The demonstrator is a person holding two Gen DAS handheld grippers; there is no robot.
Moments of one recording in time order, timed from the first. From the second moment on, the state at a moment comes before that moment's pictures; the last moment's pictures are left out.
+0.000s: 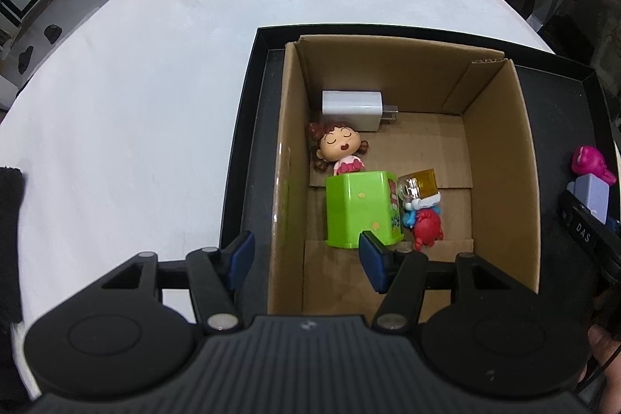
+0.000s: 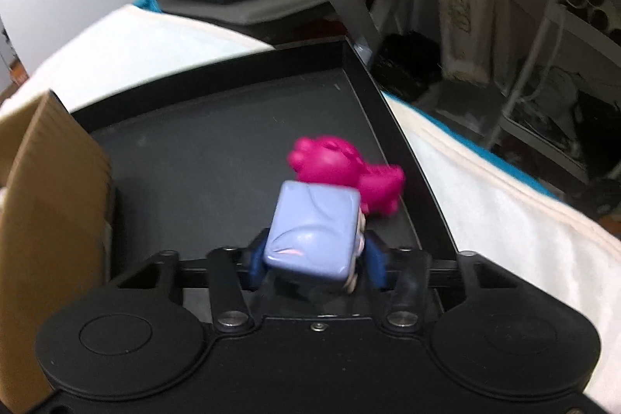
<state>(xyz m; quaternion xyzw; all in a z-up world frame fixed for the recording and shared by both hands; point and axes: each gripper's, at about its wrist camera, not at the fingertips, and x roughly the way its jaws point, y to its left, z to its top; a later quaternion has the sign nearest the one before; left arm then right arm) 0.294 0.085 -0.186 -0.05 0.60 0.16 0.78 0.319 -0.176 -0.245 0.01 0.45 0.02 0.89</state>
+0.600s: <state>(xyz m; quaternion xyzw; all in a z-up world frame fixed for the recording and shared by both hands) 0.273 0.096 -0.169 -0.08 0.57 0.15 0.80 0.294 -0.181 -0.210 0.00 0.43 0.03 0.90</state>
